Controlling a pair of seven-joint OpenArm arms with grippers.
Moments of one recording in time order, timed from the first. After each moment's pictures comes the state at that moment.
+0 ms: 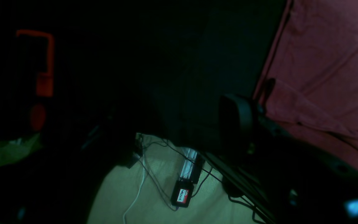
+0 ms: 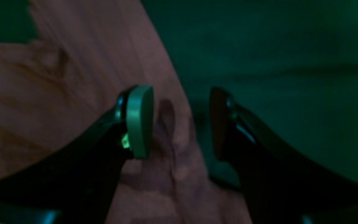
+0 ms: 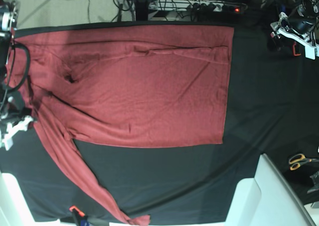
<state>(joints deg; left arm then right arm) 28.9 -12.5 -47.3 90.5 -40.4 -30.0 50.3 16.6 23.4 11.8 47.7 18.0 18.6 -36.6</state>
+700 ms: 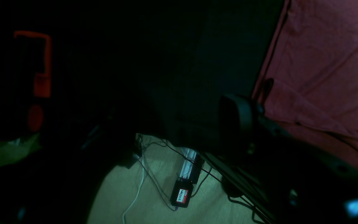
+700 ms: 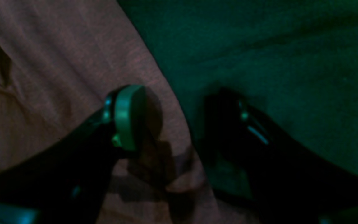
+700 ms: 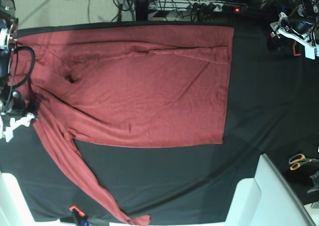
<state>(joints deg) 28.4 -12.5 -47.3 90.5 -40.2 -30.0 50.3 22.6 23.2 11.4 29.1 17.7 18.1 -26.3</state>
